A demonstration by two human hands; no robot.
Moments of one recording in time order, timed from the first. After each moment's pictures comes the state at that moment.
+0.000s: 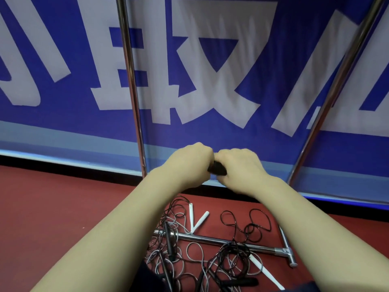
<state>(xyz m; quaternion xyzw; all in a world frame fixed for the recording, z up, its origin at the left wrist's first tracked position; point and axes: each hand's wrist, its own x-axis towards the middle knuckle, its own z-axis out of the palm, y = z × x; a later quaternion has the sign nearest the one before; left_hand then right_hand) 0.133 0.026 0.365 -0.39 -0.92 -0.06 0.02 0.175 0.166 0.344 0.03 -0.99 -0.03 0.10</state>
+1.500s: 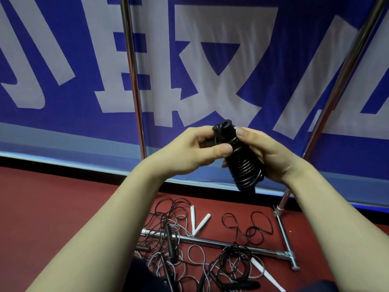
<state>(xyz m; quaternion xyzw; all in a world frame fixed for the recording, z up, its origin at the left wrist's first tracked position) 0.137 0.003 0.389 -0.46 -0.68 -0.56 -0.14 0.191 0.190 0.385 0.12 -0.75 0.65 -0.02</state>
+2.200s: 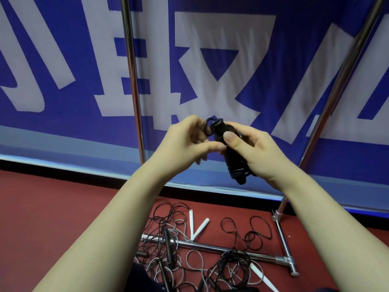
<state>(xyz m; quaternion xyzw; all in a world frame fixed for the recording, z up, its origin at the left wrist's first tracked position) 0.126 0.006 0.387 -0.35 -0.75 -0.56 0.04 0.197 0.175 0.389 0.11 -0.81 0.56 0.16</state>
